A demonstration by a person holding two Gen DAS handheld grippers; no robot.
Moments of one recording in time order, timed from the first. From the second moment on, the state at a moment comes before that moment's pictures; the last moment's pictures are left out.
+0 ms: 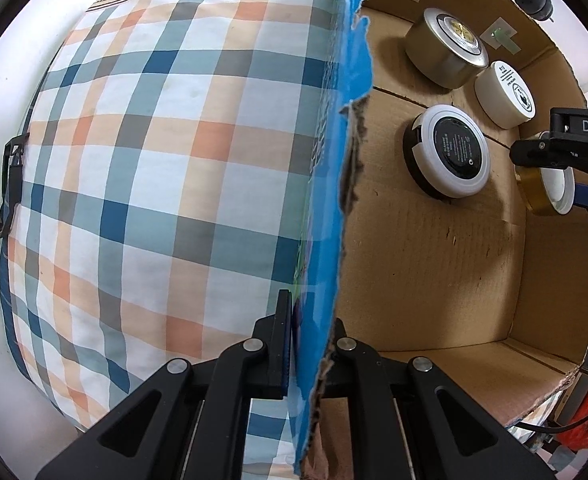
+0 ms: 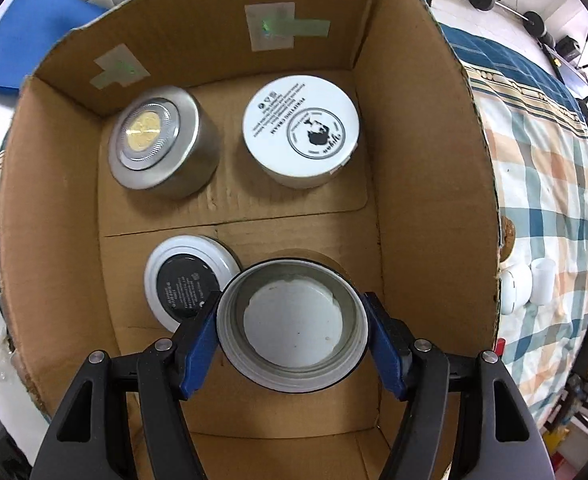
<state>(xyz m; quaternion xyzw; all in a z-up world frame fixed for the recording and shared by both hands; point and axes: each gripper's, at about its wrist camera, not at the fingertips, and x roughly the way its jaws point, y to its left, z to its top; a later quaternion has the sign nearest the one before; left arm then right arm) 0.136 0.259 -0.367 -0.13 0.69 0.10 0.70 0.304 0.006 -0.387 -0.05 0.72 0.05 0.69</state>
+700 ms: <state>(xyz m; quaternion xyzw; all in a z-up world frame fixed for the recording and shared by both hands) 0.141 0.244 -0.362 -0.12 0.69 0.10 0.70 0.270 0.002 -0.336 -0.02 0.71 0.09 0.70</state>
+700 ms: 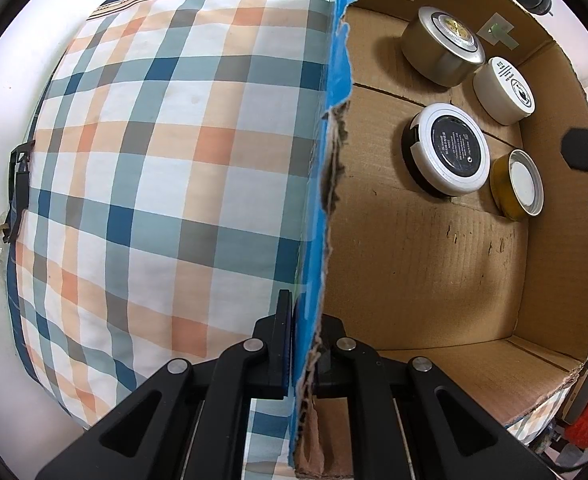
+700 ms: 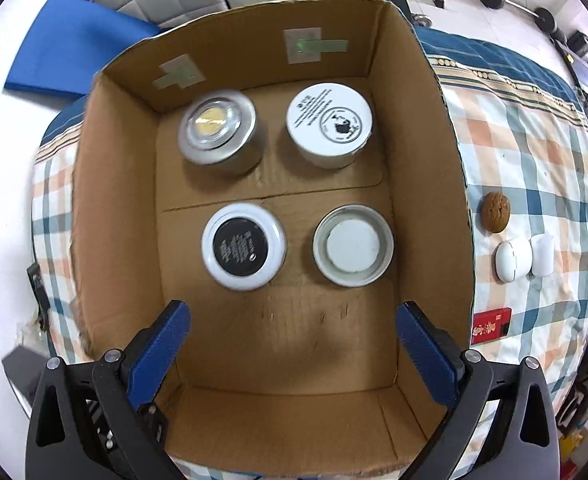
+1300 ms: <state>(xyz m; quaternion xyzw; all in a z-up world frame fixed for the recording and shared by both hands) 0.142 0.242 -0.355 -0.11 0.69 0.10 0.70 0.225 -0.011 -0.283 0.01 0.69 0.13 0.71</state>
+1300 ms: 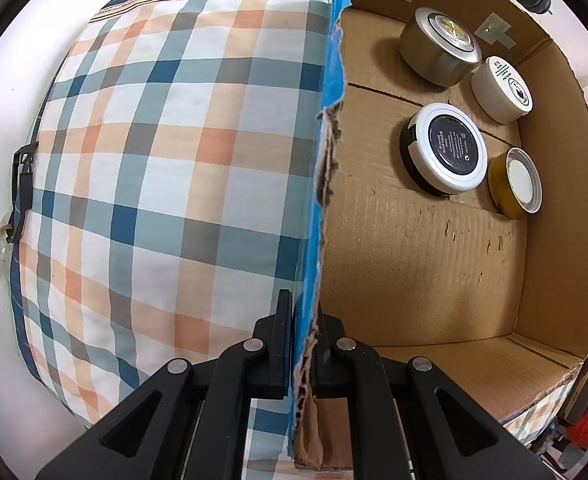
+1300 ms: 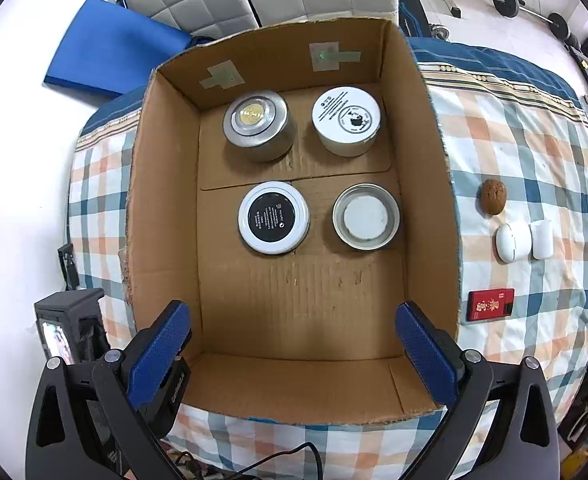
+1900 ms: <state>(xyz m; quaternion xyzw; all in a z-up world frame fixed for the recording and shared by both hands) 0.144 0.239 -0.354 -0.11 0.69 0.10 0.70 0.234 -0.109 -0.266 0.11 0.67 0.08 0.73</state>
